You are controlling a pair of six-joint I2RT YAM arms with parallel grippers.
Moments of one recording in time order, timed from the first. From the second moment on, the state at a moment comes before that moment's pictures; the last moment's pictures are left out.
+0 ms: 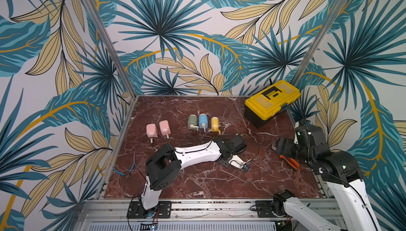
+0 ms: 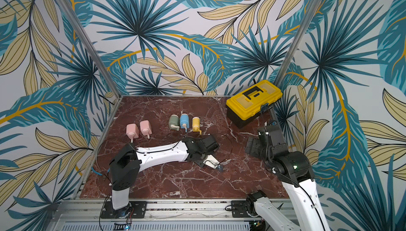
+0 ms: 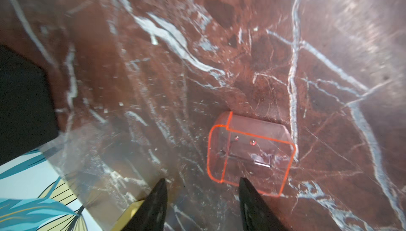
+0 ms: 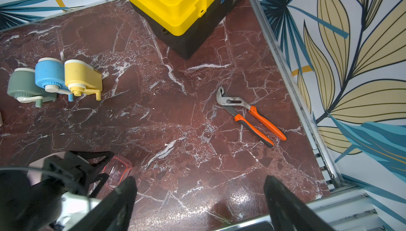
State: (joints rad) left arm -1.08 1.91 1.49 -0.71 -0.10 1.12; right arm 0.27 0.84 1.32 -1.35 0.33 0.46
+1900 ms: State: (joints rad) left arm -0.58 0.78 0.60 -0.15 -0.12 -0.45; right arm 0.67 1.79 1.13 -0.83 0.00 0.12
